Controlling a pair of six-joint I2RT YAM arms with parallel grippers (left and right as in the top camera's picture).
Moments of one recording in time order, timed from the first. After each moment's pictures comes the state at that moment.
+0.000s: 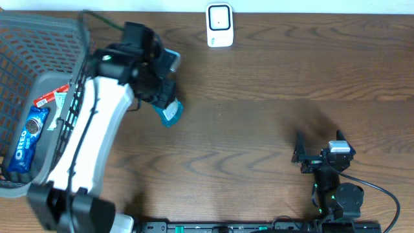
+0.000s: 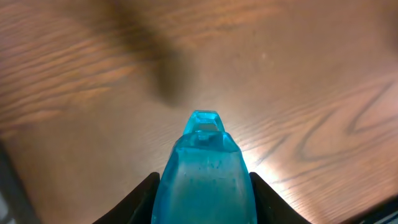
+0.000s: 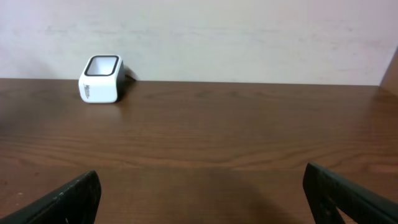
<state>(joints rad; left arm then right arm) -0.24 1.65 1.61 -1.25 0.21 0.22 0.01 0.01 0.01 -0.07 -0.02 -0.01</state>
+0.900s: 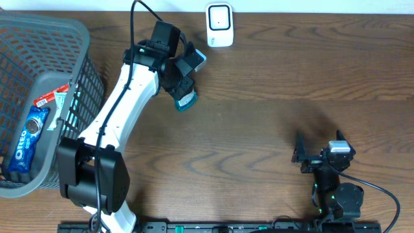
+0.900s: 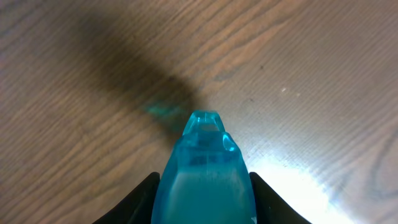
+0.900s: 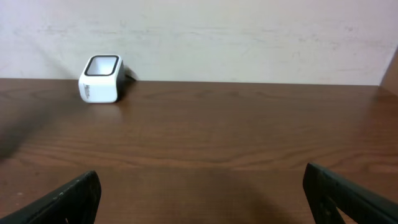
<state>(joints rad) -0.29 1.83 1.56 -0.95 0.21 0.47 0.01 0.01 0.01 -0.07 -0.02 -0.01</state>
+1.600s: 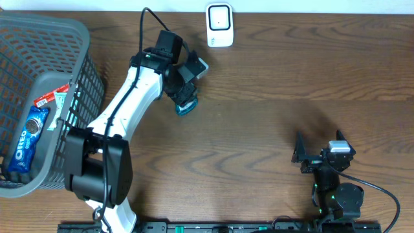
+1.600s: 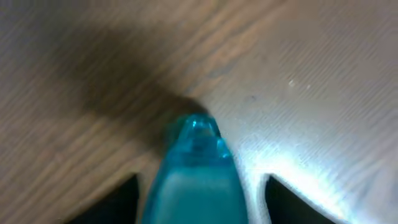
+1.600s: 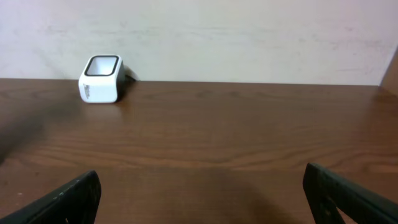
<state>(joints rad) -0.29 1.89 1.50 -0.87 0.23 0.52 0.01 0.01 0.01 -0.07 -0.02 -0.01</state>
